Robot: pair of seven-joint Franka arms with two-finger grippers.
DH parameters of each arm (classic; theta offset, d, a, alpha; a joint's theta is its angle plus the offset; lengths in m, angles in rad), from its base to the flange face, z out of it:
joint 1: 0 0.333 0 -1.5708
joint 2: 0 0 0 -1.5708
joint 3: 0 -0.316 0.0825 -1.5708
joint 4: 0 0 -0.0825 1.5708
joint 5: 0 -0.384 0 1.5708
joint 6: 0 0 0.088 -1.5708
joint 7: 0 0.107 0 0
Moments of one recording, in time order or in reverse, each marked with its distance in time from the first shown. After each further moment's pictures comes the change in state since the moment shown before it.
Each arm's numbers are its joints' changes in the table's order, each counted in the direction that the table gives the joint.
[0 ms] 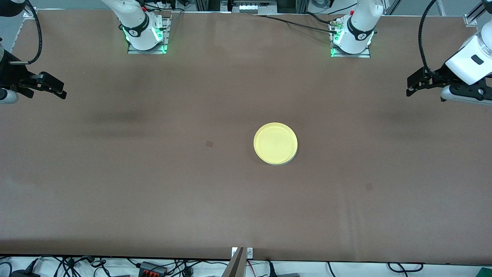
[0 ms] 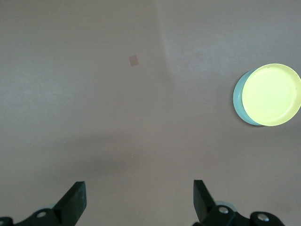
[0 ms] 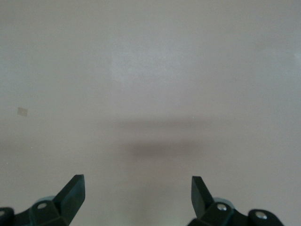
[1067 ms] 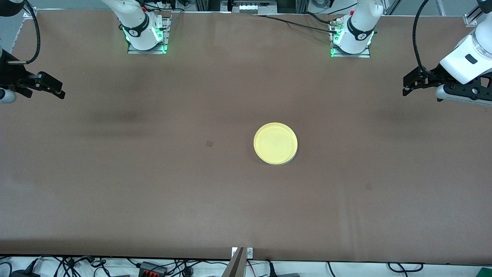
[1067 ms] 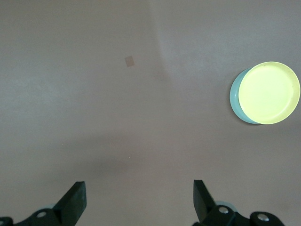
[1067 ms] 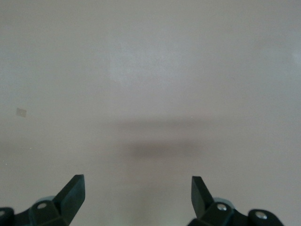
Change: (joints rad) left arm -0.001 0.000 0.017 0.000 0.000 0.000 0.000; right arm -0.002 -0.001 0.004 0.000 0.001 0.000 0.000
